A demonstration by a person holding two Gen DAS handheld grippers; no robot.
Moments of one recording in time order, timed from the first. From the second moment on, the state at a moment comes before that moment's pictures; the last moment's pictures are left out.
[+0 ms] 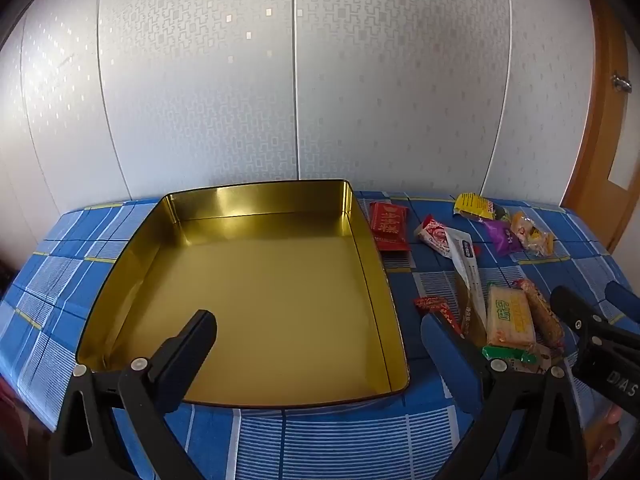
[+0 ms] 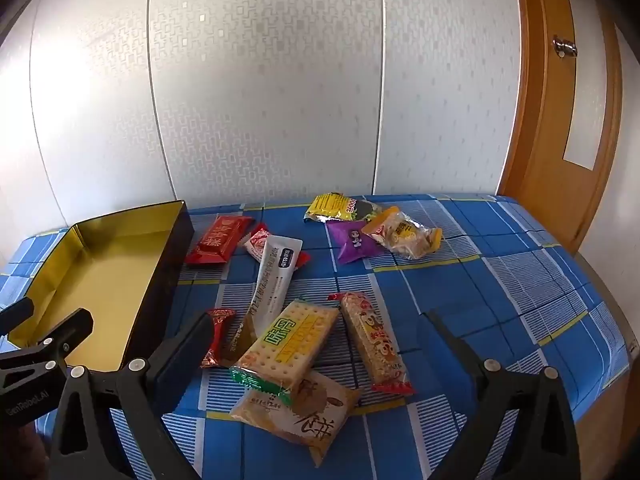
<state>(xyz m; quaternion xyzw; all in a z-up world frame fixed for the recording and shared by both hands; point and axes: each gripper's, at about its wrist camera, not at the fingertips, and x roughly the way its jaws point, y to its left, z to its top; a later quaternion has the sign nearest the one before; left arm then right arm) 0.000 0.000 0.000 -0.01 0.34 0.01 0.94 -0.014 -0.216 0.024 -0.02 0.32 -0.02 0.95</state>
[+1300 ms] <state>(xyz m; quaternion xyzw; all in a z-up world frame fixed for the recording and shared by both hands) 0.000 -0.004 -0.004 0.01 0.34 0.01 0.94 -0.013 -0.214 0.025 -0.01 0.33 -0.01 0.94</state>
